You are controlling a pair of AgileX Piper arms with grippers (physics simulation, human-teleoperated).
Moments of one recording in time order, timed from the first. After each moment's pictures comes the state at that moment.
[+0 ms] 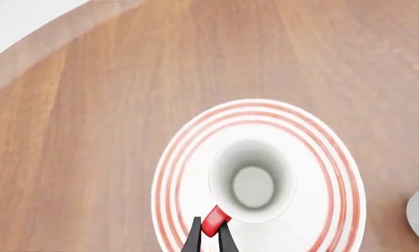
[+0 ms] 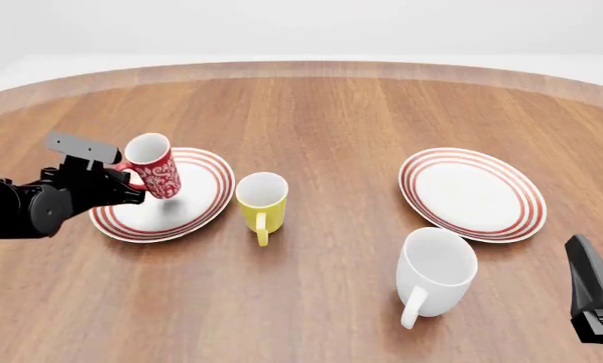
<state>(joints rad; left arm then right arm) 0.03 1.65 -0.68 -0.35 0.26 -0.01 0.00 -0.01 -0.02 -0.04</state>
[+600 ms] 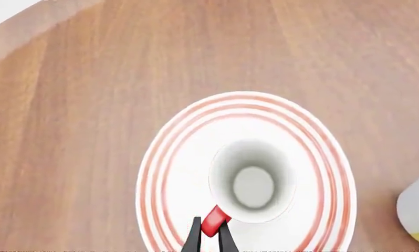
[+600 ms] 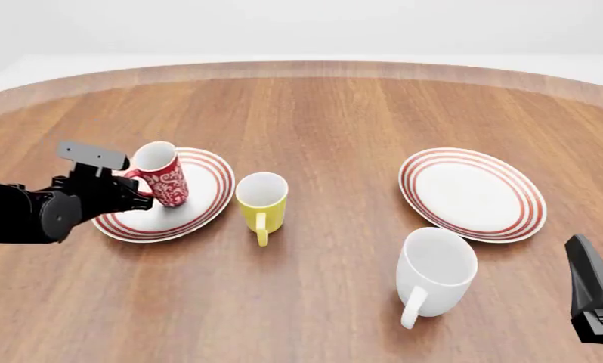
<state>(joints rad) 0.01 1.69 -0.67 -0.36 0.22 -0.01 0.00 -0.01 -0.02 -0.04</state>
